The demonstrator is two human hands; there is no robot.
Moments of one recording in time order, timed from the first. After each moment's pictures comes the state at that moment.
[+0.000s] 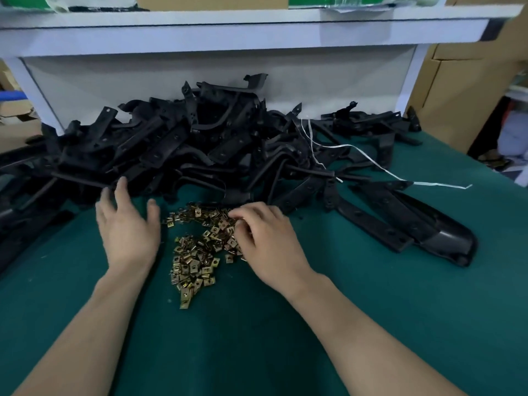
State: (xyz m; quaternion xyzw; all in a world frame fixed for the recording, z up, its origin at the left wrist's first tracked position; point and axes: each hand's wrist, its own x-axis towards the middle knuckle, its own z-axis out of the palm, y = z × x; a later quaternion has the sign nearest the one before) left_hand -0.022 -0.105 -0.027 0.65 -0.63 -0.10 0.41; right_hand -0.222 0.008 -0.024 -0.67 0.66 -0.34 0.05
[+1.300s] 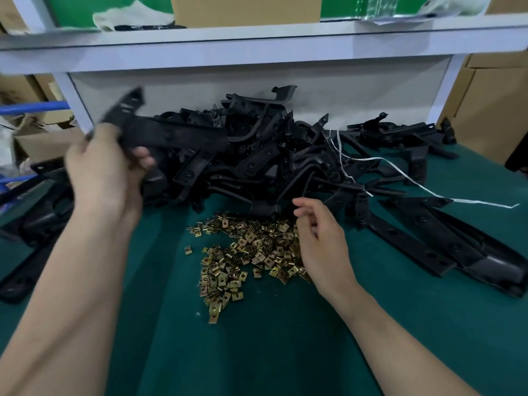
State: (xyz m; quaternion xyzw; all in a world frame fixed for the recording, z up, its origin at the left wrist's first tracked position) left_hand -0.013 -0.123 0.098 0.36 -0.36 -0.47 0.72; right_hand -0.246 -0.003 -0.027 -0.51 0.63 -0.57 0.16
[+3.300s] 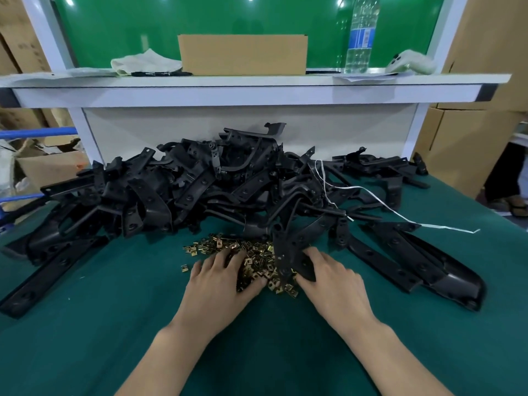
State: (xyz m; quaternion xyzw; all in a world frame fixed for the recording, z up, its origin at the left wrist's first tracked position) left_hand -0.067 -0.031 -0.027 0.51 -0.85 -0.02 0.12; right_hand -0.272 0.045 -0.020 -0.61 0.77 -0.19 -0.02
